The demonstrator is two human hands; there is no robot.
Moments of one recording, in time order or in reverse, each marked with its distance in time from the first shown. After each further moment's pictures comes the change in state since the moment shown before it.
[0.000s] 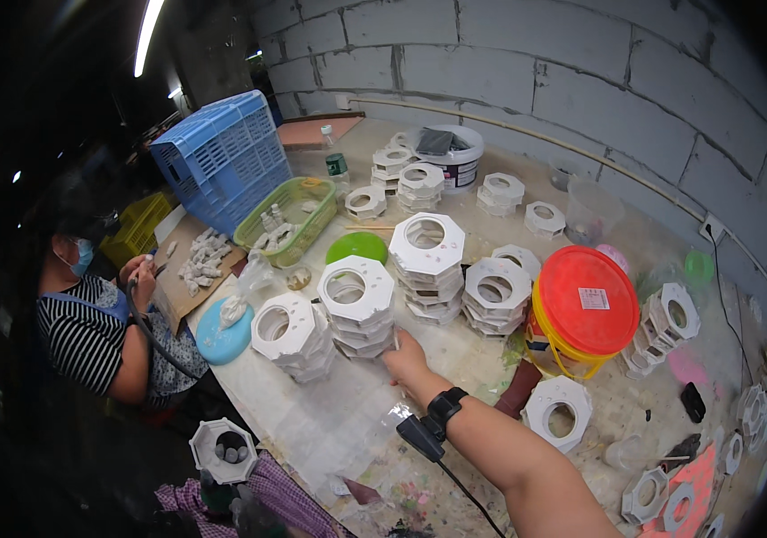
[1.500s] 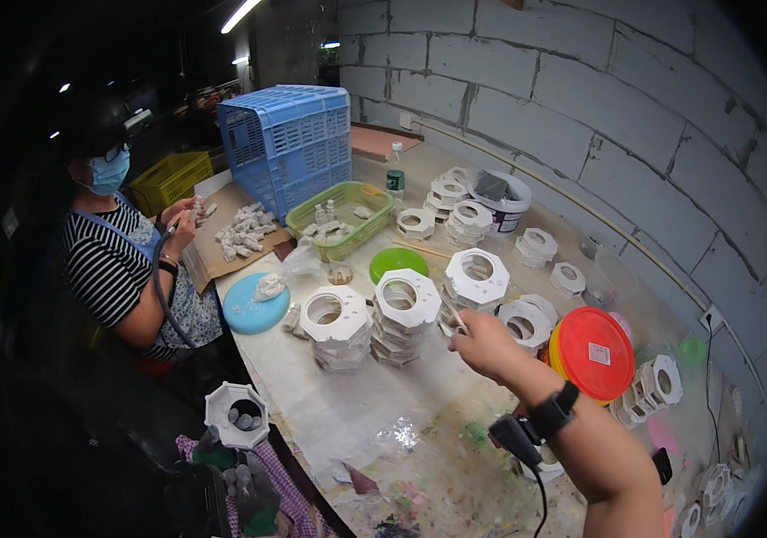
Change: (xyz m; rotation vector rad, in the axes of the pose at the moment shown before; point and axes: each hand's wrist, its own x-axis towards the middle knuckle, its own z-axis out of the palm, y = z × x) left_hand -0.018 0.011 -0.015 -0.311 0.120 0.170; right_hand -0.086 -0.147 -0.065 -0.943 -0.145 -0.464
